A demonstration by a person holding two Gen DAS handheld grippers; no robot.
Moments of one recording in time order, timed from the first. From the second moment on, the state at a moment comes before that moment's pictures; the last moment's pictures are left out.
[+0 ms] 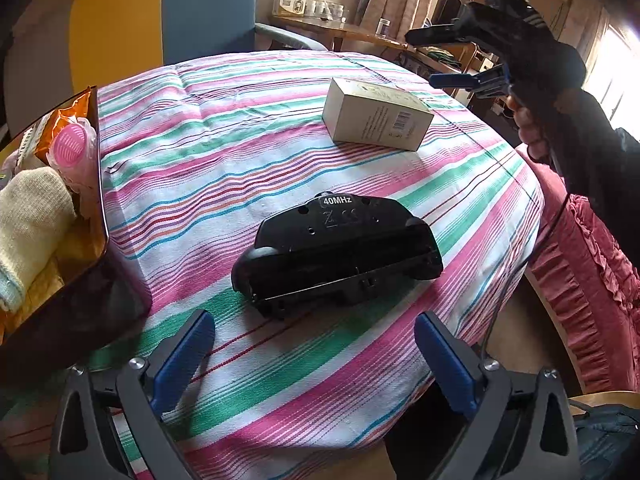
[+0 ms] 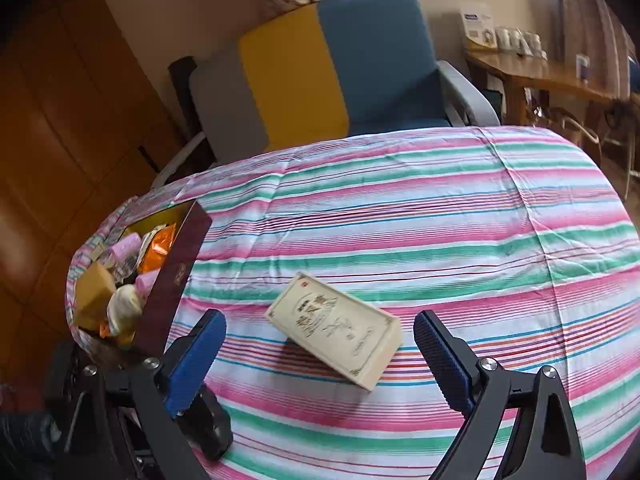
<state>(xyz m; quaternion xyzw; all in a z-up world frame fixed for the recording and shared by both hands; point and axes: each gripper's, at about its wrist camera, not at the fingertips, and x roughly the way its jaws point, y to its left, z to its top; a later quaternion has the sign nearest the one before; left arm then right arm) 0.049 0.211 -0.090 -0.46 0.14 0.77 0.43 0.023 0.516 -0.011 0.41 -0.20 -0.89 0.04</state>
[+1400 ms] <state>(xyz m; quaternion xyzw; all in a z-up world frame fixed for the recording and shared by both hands) 0.051 0.209 -0.054 -0.42 0.17 0.75 0.48 0.061 0.432 -0.056 0.47 -0.06 -0.88 -0.03</state>
